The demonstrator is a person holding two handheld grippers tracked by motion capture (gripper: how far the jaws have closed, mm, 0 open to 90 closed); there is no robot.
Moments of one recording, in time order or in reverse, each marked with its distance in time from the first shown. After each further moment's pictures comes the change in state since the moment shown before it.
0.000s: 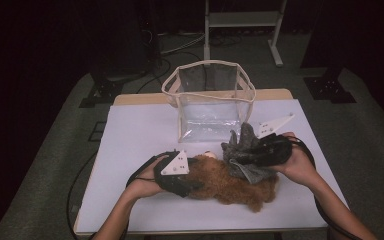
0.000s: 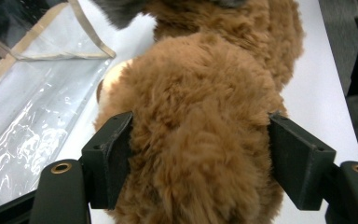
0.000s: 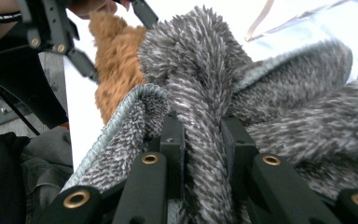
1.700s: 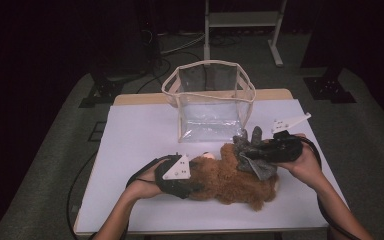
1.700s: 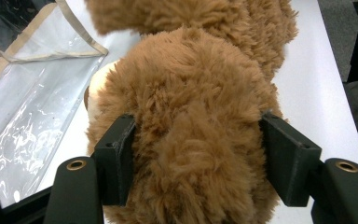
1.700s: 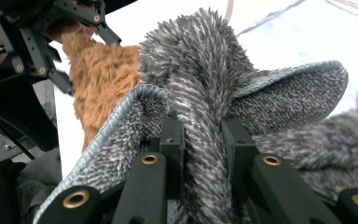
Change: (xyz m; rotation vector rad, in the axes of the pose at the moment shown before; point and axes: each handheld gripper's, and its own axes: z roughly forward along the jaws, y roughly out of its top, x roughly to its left) left arm -0.006 -0.003 0.002 0.035 -0.010 0.067; right arm -0.026 -0.019 -0.006 -0.086 -0.006 0.114
